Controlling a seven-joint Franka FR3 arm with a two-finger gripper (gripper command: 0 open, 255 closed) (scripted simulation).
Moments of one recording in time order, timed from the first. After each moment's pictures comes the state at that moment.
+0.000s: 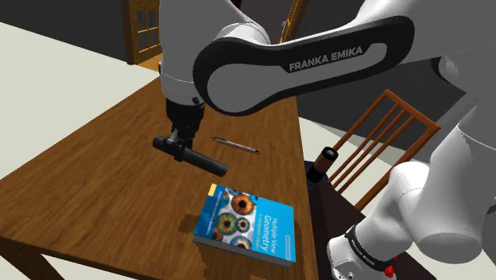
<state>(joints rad) 0.55 0.15 0.19 -1.90 -0.13 2.05 0.15</state>
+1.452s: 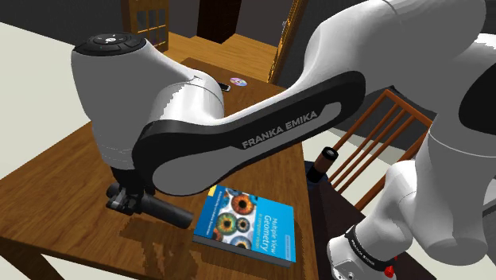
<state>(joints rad) 0.69 0.38 0.25 -1.77 -0.20 2.11 0.38</state>
